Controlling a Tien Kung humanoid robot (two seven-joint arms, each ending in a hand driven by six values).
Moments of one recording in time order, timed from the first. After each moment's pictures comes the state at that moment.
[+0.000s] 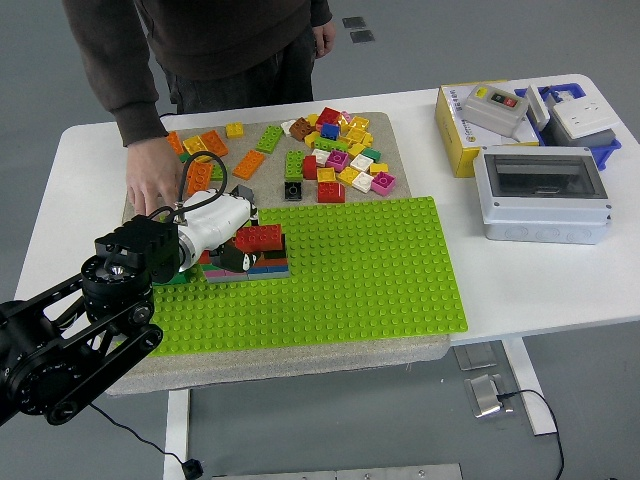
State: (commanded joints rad) left arm -0.61 0.31 -0.73 -1.48 2.12 -0.34 0.45; right arm 0.13 -0.10 1.38 0.18 -0.75 -0.04 -0.31
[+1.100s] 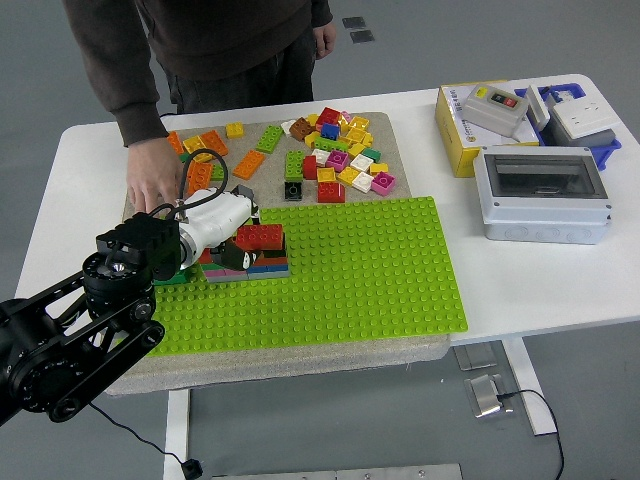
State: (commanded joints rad) left arm -0.62 0.30 -0.74 -1.47 2.11 -0.35 0.46; right arm 0.13 -0.10 1.38 0.18 -0.76 -0.04 -0.31
